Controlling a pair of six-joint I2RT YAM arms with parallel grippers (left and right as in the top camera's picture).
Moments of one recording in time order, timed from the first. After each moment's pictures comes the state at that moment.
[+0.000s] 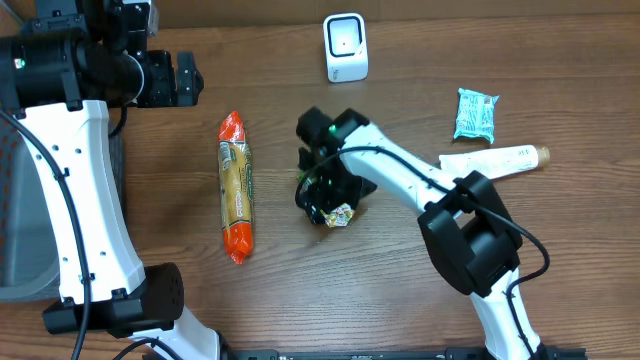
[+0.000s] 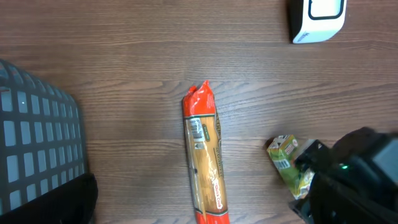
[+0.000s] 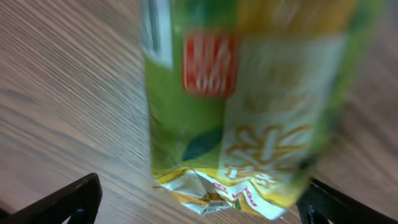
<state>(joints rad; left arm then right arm) 0.13 1.82 2.36 -1.58 0.14 0.06 0.71 2.23 1.77 -1.18 -0.22 0.05</state>
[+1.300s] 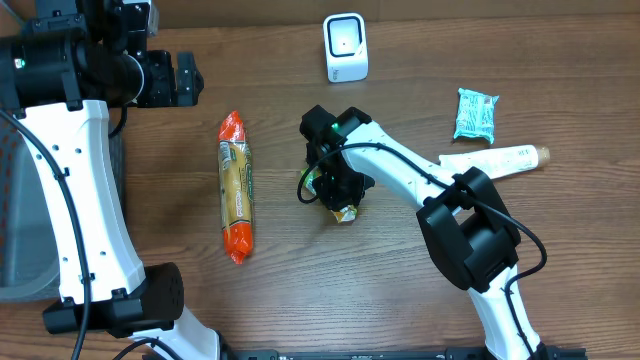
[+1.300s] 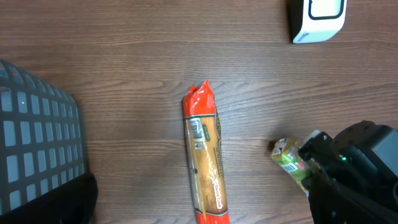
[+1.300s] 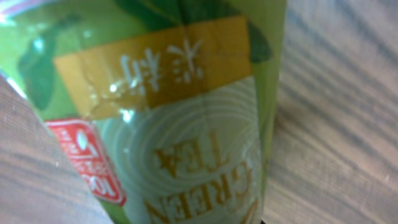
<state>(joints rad) 0.13 1.82 2.36 -1.58 0.14 0.06 0.69 2.25 1.80 -1.19 -0.17 0.12</state>
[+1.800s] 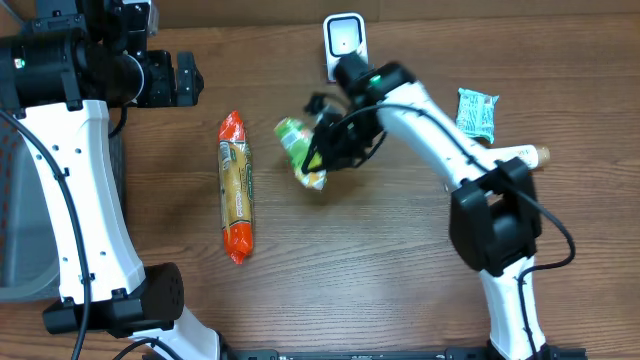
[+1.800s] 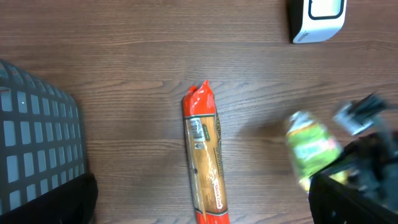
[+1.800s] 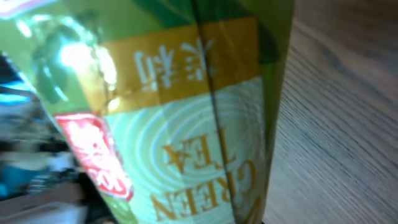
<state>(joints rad) 0.13 1.82 2.36 -1.58 0.14 0.06 0.50 2.25 1.99 -1.20 -0.87 0.08</state>
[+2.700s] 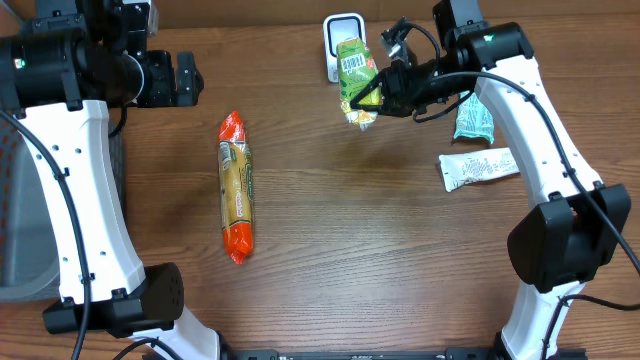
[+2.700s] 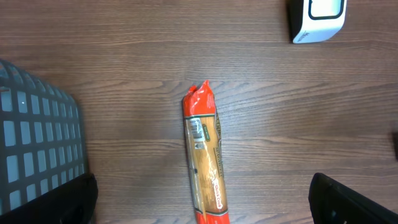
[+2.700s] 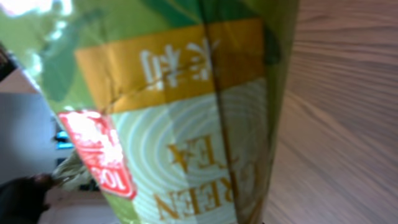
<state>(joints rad) 0.13 1.82 2.36 -1.58 0.14 0.06 0.25 2.04 2.00 -1.17 -1.02 0.11</state>
